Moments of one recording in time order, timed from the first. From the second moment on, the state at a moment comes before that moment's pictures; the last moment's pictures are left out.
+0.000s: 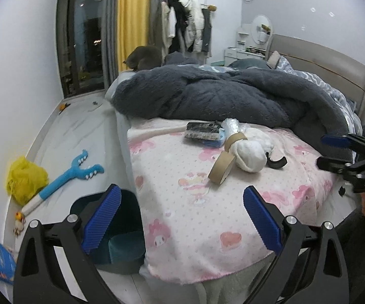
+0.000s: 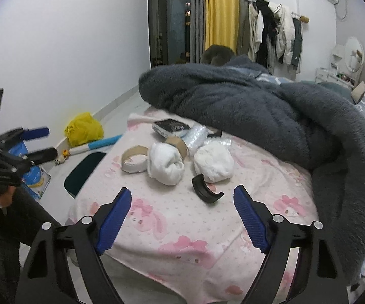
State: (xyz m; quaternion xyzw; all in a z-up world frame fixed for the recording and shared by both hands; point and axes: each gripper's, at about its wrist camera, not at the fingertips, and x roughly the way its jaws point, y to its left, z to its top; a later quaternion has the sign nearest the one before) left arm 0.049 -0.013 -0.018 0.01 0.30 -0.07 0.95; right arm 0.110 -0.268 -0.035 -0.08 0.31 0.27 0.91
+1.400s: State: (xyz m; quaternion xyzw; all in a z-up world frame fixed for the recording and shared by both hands) left arm 0.161 -0.078 -0.089 0.07 0.38 -0.21 0.90; right arm 0.217 -0.242 -0.119 -0.14 0.40 0.35 0.83
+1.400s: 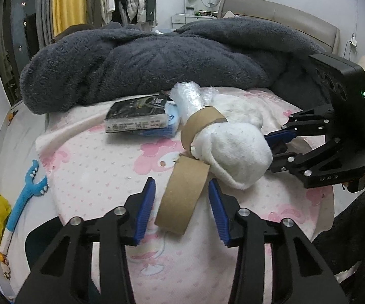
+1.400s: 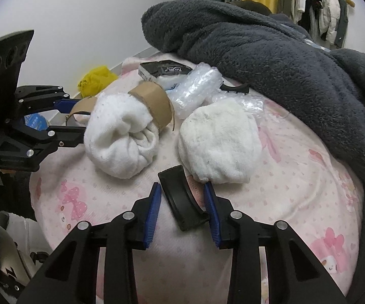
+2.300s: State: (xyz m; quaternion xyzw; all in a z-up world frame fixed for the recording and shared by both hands) left arm 0.174 -0.055 -0.087 0.00 0.40 -0.18 0.90; right arm 0.218 -0.246 -0.055 -0.03 0.33 0.36 0.87
